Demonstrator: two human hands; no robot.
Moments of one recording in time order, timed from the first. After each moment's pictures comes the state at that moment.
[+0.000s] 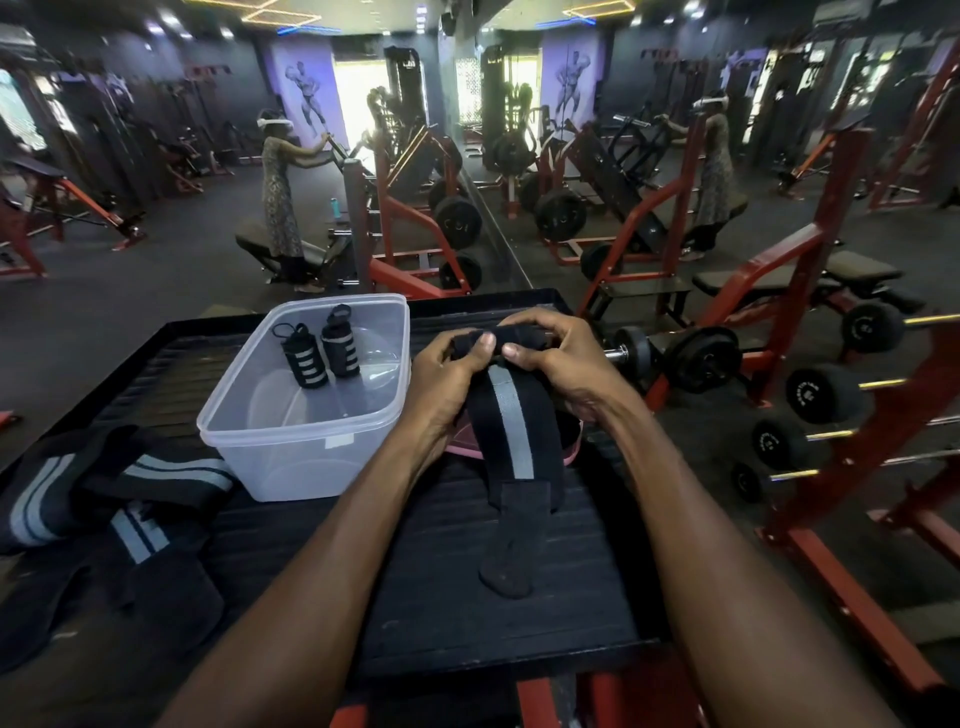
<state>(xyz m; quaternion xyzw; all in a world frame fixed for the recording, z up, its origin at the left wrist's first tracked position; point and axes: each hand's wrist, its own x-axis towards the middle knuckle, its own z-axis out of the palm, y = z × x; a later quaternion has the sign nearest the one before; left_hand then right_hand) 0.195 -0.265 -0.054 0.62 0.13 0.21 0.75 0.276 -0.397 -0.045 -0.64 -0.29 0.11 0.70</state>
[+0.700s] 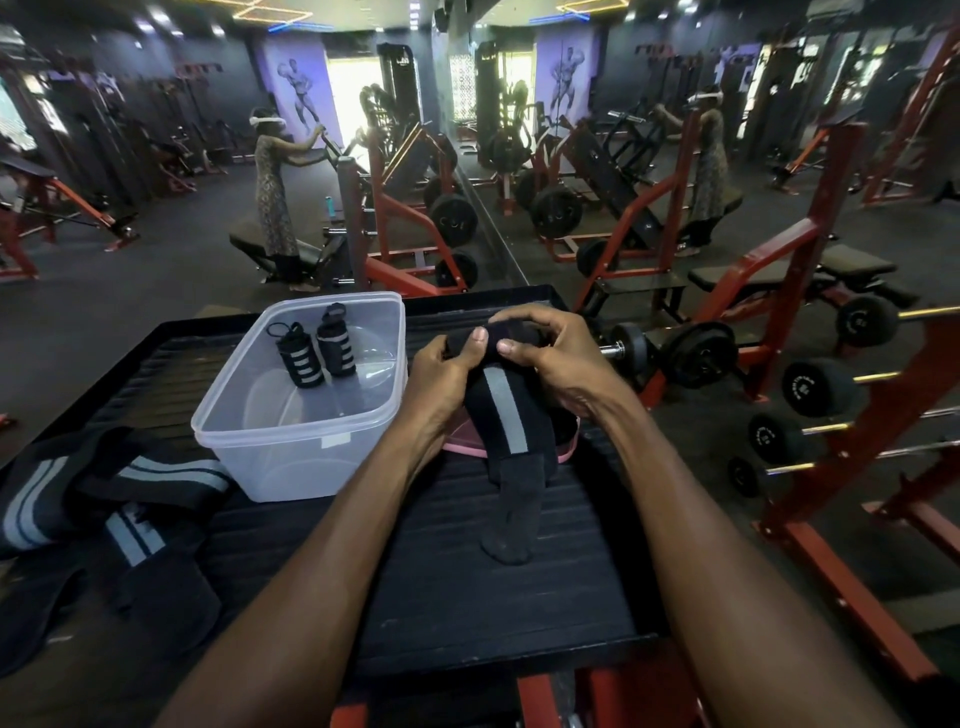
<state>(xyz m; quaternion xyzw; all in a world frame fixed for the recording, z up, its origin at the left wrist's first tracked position) 0.201 -0.264 -0.057 0.59 0.13 0.19 0.77 0.277 -0.398 -0.045 -0.64 -0.32 0.08 0.69</state>
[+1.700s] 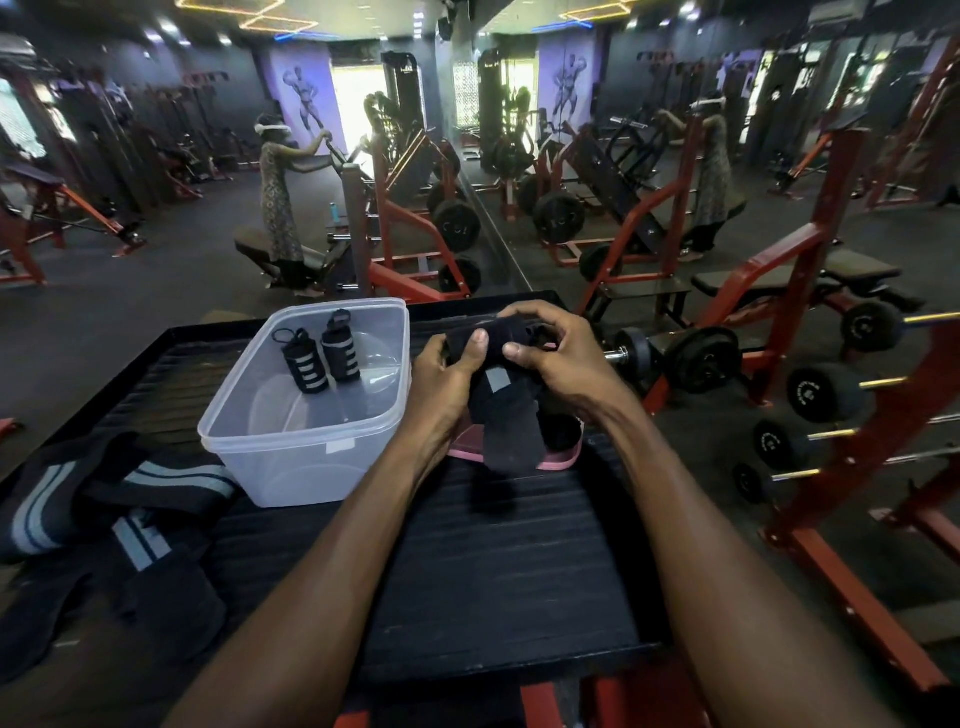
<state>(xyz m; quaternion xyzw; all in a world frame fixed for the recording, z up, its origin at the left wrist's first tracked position) 0.203 -0.265 -0.060 0.60 0.12 0.26 0.75 0.276 -0.399 -0.041 -0.66 -0.35 0.03 0.66</state>
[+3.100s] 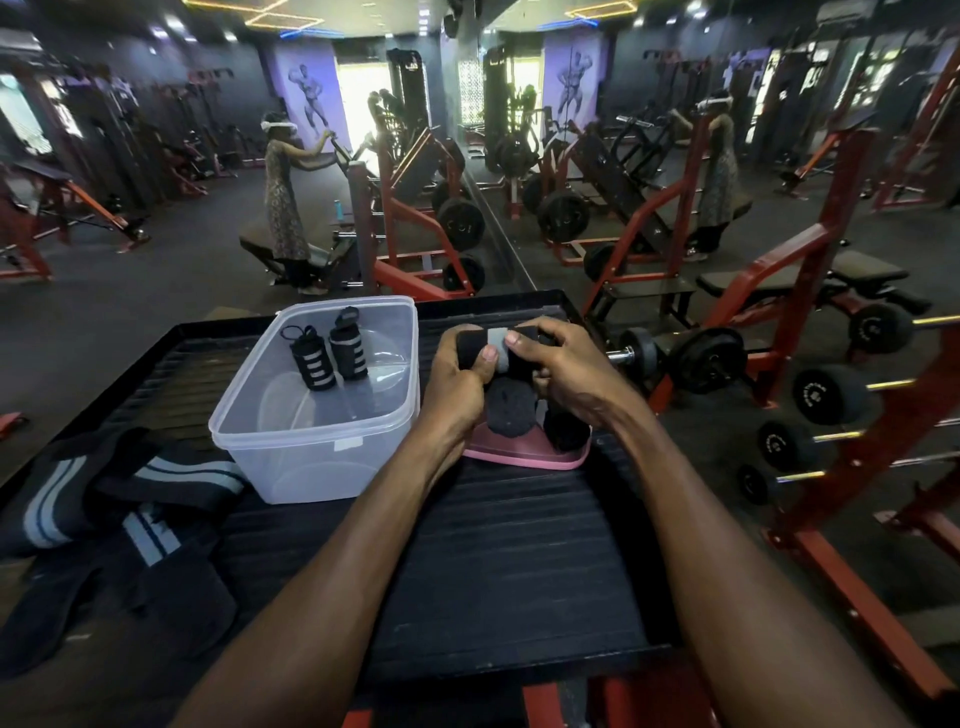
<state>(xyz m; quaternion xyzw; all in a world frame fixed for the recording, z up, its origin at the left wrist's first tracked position) 0.202 -0.271 -0.058 0.61 0.11 0.23 0.75 0.276 -0.388 -0.045 -0.64 -0.26 0.17 0.70</state>
